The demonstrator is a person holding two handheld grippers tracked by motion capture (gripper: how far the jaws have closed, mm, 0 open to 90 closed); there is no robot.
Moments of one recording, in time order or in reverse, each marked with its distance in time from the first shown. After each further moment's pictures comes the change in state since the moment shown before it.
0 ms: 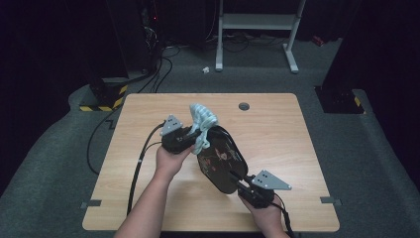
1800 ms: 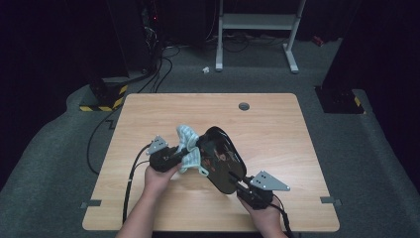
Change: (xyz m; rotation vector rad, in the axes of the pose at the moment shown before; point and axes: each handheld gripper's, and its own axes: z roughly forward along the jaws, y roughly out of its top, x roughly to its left) left arm 0.020 -0.056 -0.030 0.036 -0.009 -0.058; right arm 0.005 0.000 0.001 0.008 -0.005 0.010
